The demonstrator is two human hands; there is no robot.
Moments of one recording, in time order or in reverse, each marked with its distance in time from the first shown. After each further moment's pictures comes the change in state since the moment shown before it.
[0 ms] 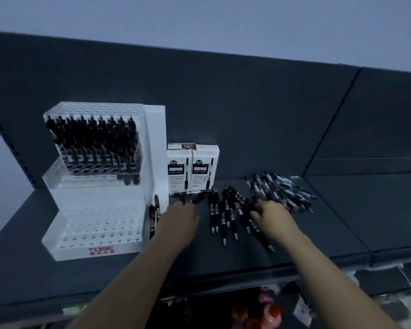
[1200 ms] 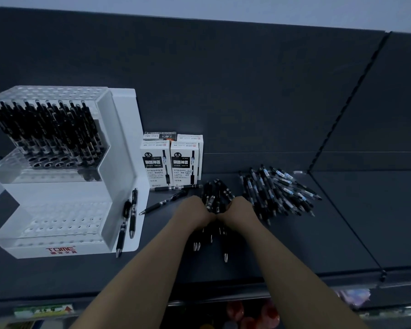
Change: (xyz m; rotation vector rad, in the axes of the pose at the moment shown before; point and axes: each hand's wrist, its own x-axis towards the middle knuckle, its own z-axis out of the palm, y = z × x) left_hand 0.077 0.070 0.048 -0.374 -0.236 -0.318; right_hand 0.066 -0.002 0.046 0.412 -0.215 0.088
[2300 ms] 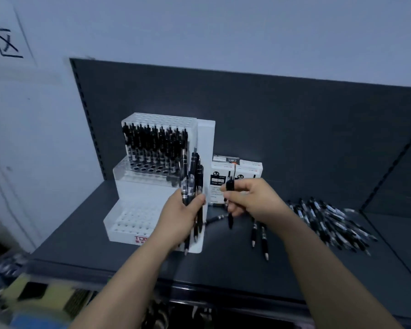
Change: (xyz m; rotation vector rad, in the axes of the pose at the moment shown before) left_hand -0.124 -0.096 -0.117 -0.773 0.491 0.249; right_hand -0.097 -0.144 -0.018 0.412 -0.245 -0.528
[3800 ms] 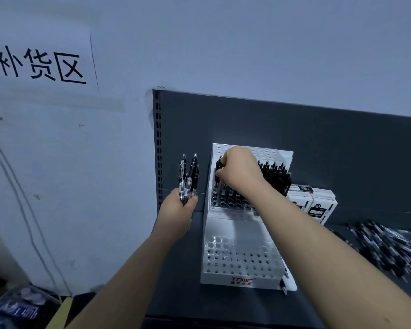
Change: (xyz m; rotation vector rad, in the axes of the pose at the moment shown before) left_hand 0.109 -0.042 -0.233 0.211 0.033 -0.003; right_hand 0.165 -0.157 0.203 -0.835 0.419 -0.014
